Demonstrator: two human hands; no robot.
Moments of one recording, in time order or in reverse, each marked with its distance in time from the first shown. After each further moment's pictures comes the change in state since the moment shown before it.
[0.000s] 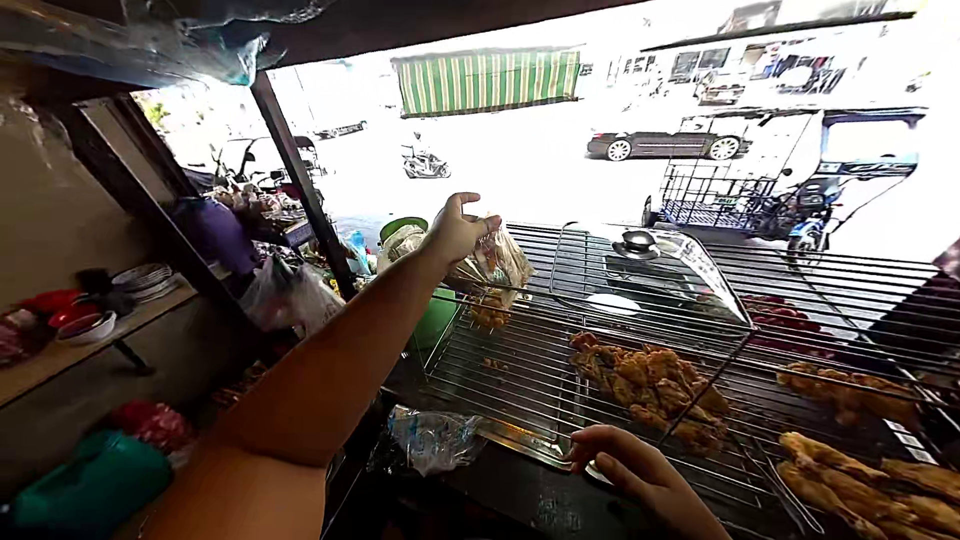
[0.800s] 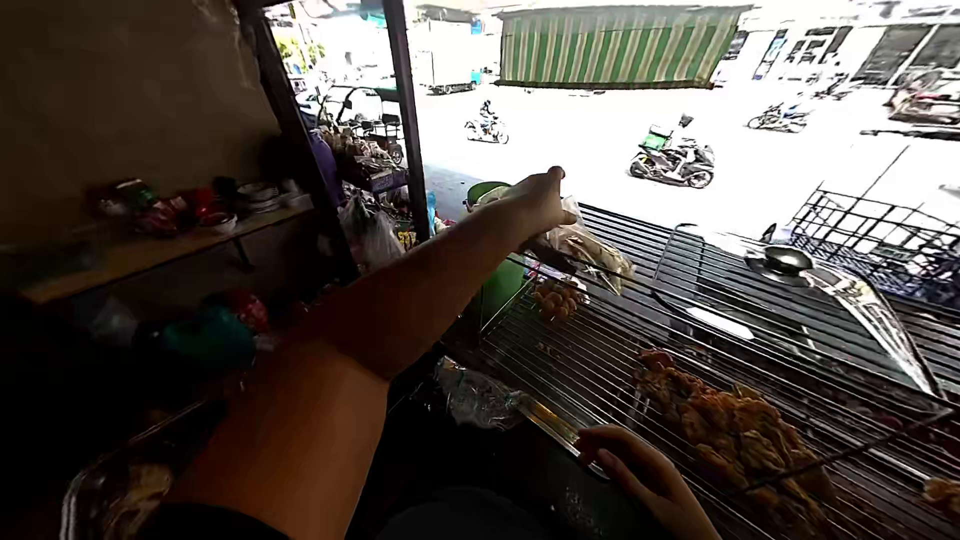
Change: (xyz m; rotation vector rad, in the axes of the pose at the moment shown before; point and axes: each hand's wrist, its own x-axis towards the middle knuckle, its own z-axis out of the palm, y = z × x) left_hand -0.015 0.017 -0.027 0.902 -0.081 -0.018; right_hand 0.020 0.019 0.034 -0.140 -0.118 0.037
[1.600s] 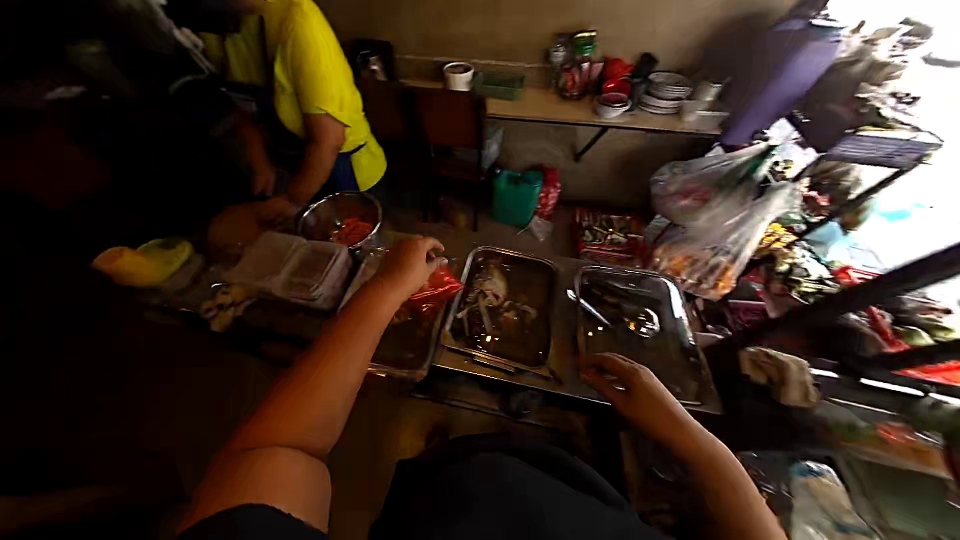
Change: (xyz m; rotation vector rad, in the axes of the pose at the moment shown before) left_hand -0.723 -0.358 -0.006 -0.003 0.383 -1.267; right_hand 0.173 0.004 0.456 -0.304 -1.156 -0.197
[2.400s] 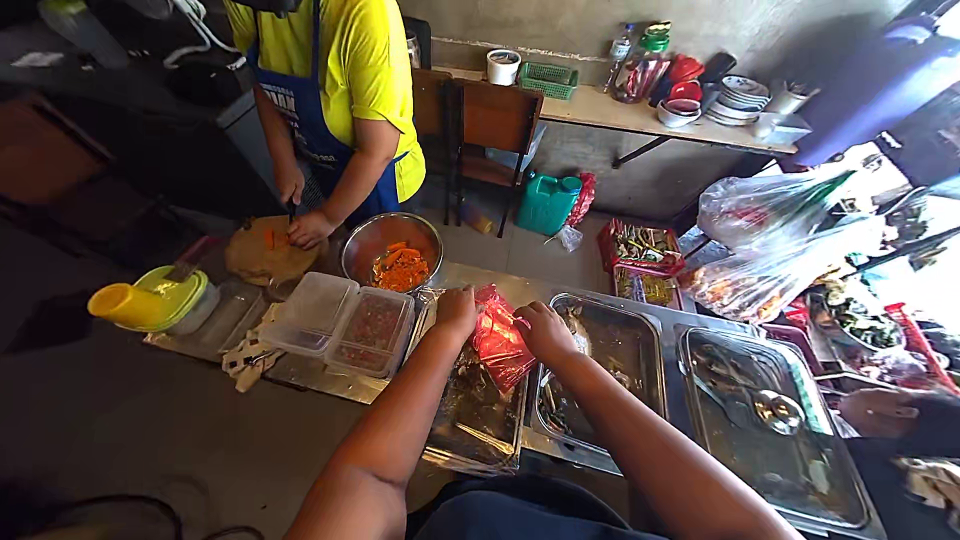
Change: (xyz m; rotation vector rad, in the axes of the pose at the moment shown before) left_hand 0.111 -0.179 0.064 -0.005 -0.157 -0.243; right_hand 0.357 -0.084 0.164 -0.364 -0.111 0.168
